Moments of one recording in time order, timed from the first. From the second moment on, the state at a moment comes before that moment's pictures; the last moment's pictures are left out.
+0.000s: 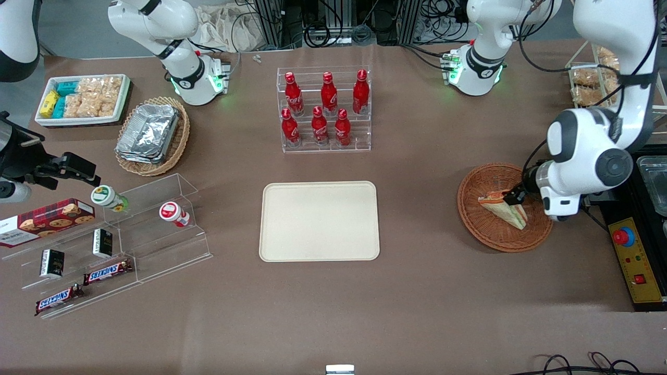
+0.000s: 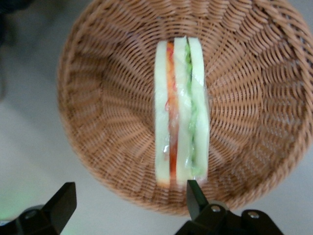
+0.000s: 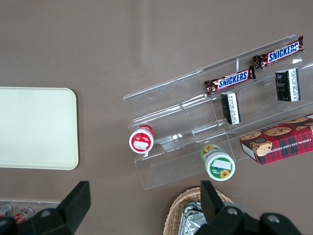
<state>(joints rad) 0.01 0.16 0.00 -2.10 -0.03 1.99 -0.79</state>
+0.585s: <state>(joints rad) 0.00 0.29 -0.01 -2.09 -0.07 2.16 -0.80</state>
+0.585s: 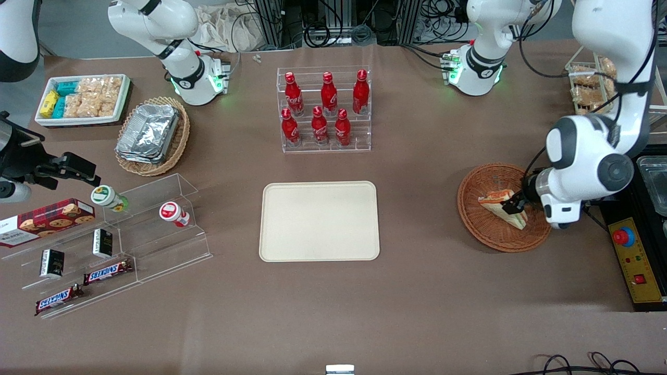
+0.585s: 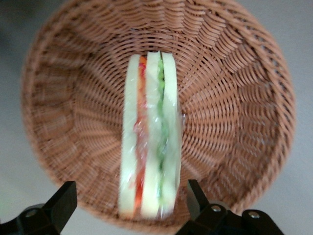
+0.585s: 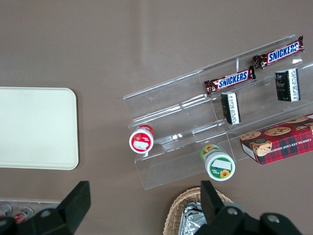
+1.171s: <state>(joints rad) 0.00 0.33 -0.01 -2.09 -0.08 2.22 -0.79</state>
